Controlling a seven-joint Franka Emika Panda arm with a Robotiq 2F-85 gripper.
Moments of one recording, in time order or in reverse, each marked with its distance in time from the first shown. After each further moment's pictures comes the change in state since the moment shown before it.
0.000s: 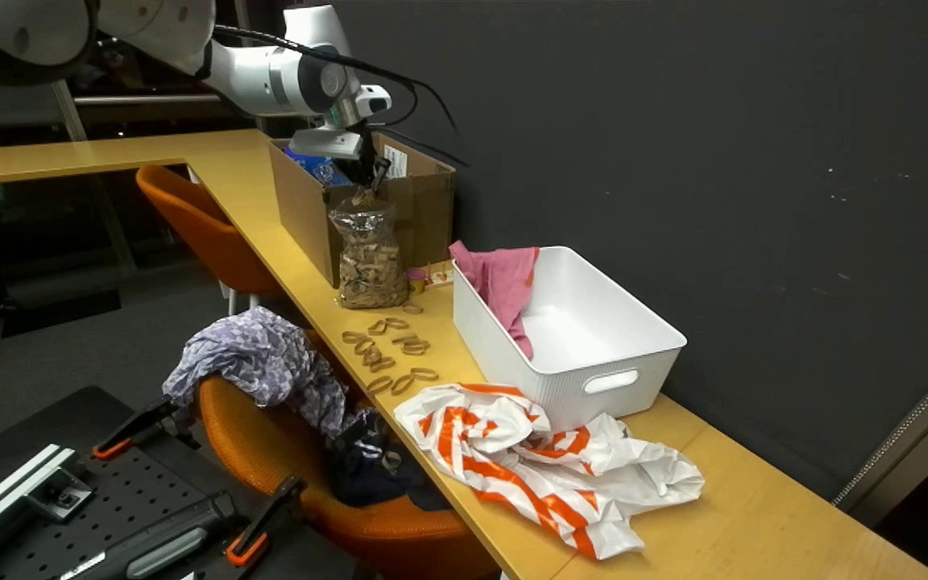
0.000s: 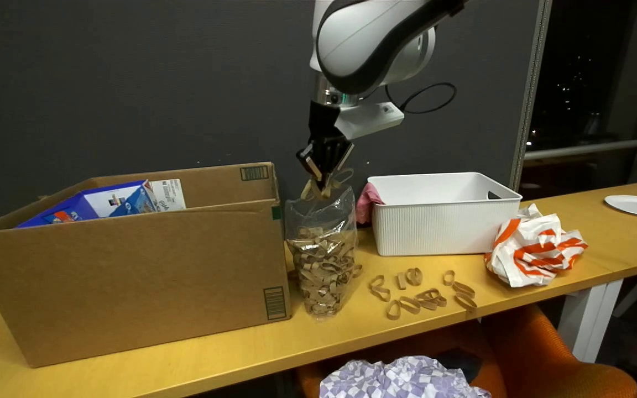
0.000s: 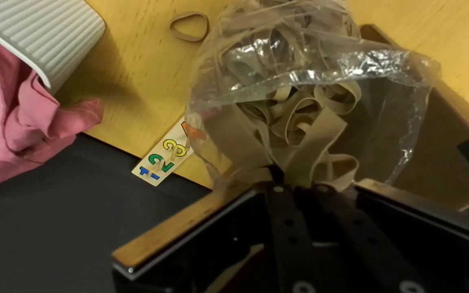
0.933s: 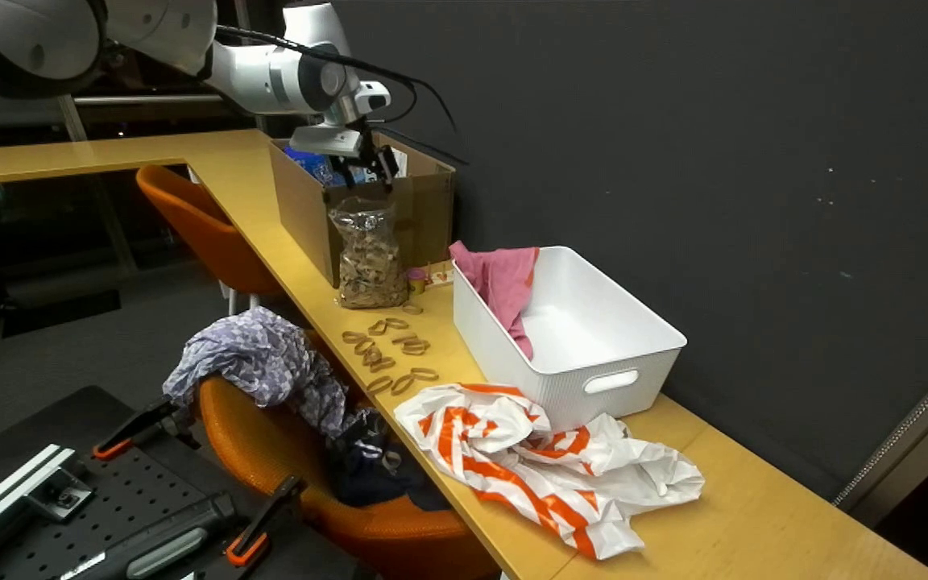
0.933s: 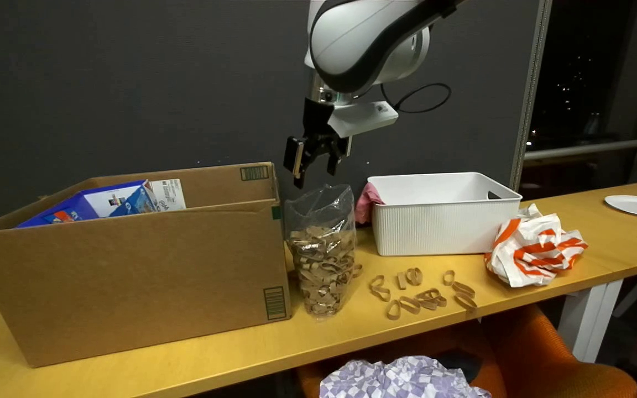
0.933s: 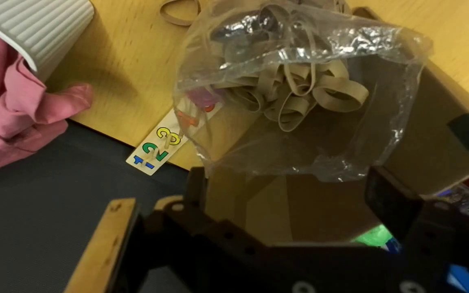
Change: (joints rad) arm 0.004 0.024 0.002 0.048 0.006 0.000 0.006
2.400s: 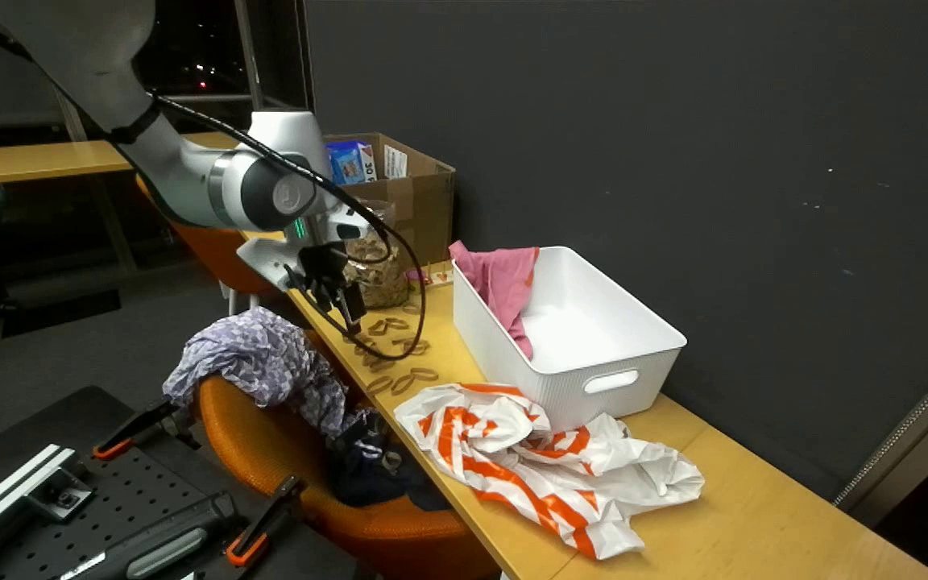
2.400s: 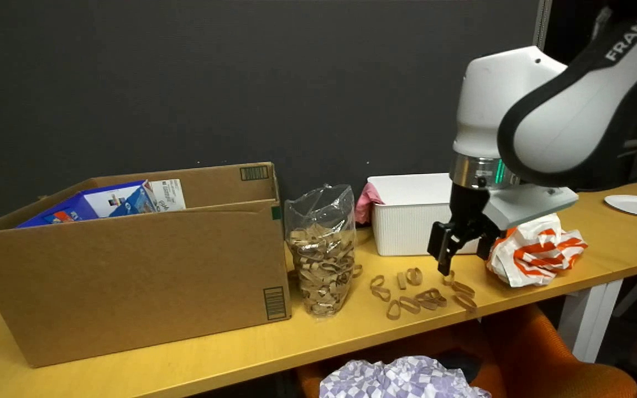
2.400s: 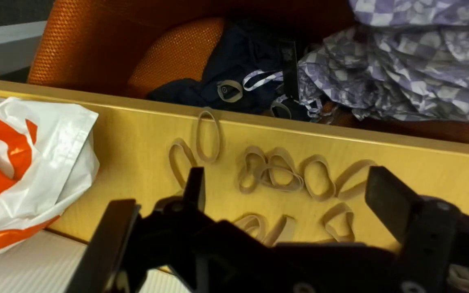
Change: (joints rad) arm -0.064 -0.433 -0.091 -1.073 -0.019 0.383 0.310
